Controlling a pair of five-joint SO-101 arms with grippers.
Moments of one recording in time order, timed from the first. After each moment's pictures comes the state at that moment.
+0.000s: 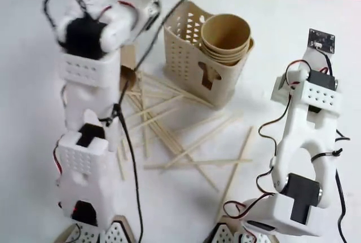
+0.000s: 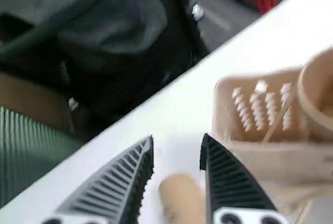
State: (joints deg) left arm 8.0 31.3 -85.6 99.1 -29.2; right arm 16.9 -3.4 14.6 65.2 2.9
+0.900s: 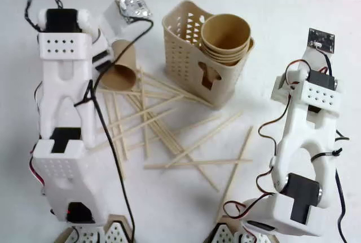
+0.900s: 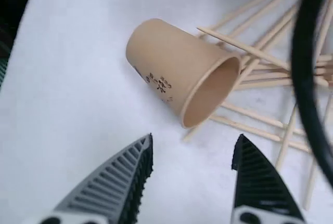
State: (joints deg) left arm -6.1 25.3 -45.5 98.2 -60.6; right arm 16.7 -3.4 14.6 64.7 2.9
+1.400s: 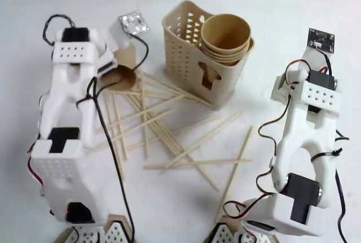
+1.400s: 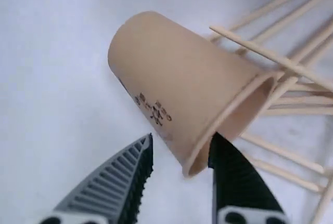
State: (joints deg) left arm -7.2 25.3 -17.8 69.3 -58.9; right arm 16.7 -3.4 14.6 64.7 2.9
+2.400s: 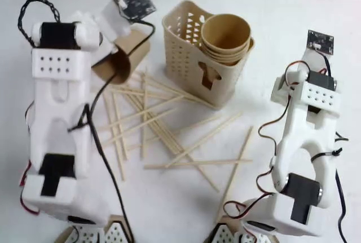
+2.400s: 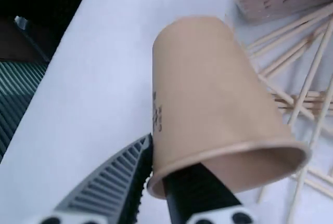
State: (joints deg) left arm -1.5 4.1 -29.6 91.8 -50.7; right arm 16.7 -3.4 15.3 64.7 2.9
